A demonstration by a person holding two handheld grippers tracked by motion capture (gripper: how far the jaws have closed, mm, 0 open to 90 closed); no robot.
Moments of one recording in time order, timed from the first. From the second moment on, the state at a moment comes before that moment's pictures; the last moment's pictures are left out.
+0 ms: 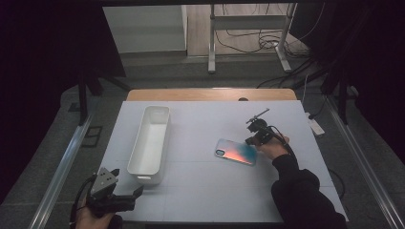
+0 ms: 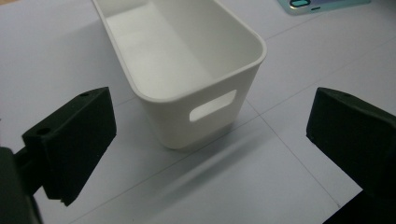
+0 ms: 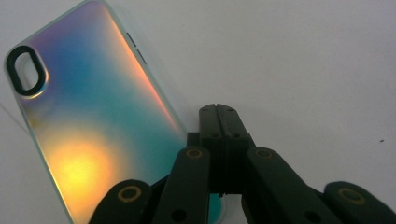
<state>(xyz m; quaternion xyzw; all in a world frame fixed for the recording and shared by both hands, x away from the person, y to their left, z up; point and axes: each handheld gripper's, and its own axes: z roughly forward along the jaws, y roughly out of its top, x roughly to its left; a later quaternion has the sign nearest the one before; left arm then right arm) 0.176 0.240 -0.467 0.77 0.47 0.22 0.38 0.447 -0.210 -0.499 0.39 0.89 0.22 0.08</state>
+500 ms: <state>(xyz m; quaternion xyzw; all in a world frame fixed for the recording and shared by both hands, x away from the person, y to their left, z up) 0.176 0.240 -0.467 0.77 0.46 0.22 0.38 0.423 -0.216 -0.501 0.38 0.90 0.22 0.06</state>
